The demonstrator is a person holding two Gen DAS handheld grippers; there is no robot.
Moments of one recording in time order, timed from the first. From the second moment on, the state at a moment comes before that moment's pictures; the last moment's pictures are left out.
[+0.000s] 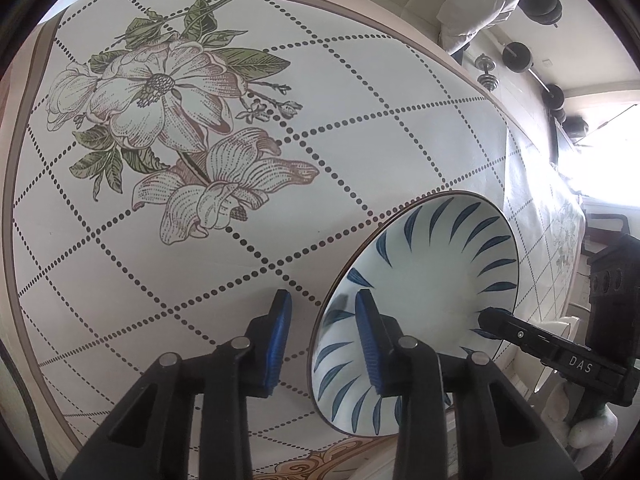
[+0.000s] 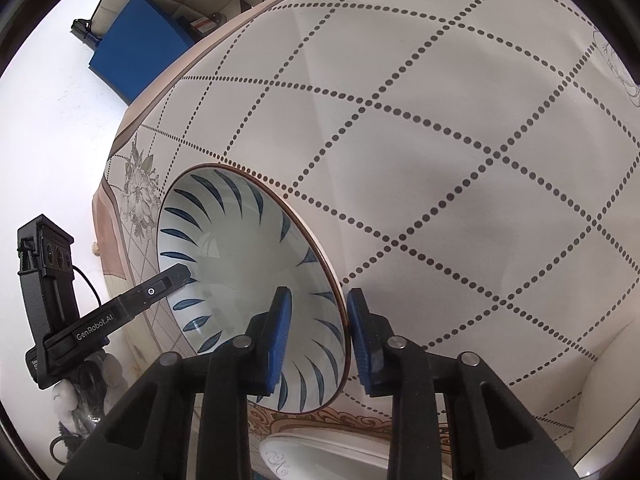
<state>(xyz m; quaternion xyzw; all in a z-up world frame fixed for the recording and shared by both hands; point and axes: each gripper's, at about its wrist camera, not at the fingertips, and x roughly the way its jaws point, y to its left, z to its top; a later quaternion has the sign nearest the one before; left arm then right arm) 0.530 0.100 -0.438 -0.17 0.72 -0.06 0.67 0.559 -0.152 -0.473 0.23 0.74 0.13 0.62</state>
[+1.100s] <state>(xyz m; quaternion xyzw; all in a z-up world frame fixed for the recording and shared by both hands) 0.516 0.076 -0.414 -0.11 0.69 -0.08 0.71 0.538 -0.178 -0.454 0.23 0.72 0.13 0.64</state>
